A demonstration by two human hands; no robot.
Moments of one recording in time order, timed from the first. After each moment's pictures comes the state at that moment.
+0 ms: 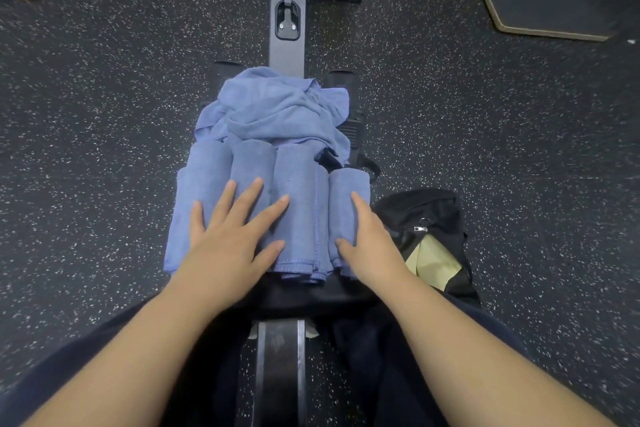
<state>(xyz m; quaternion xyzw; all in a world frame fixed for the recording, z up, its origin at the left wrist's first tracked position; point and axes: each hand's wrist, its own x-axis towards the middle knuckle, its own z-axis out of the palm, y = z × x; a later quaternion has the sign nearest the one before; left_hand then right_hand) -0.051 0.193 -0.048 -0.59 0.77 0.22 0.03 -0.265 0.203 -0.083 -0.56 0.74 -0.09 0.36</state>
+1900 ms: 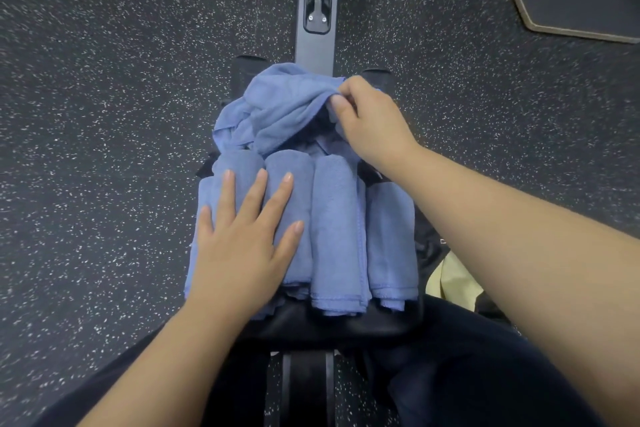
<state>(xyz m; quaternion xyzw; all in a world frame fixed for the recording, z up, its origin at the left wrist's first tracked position) -0.040 0.164 -0.065 -0.65 0.73 0.20 -0.07 -0.224 0.035 -0.036 -0.71 0.62 -0.25 0.21</state>
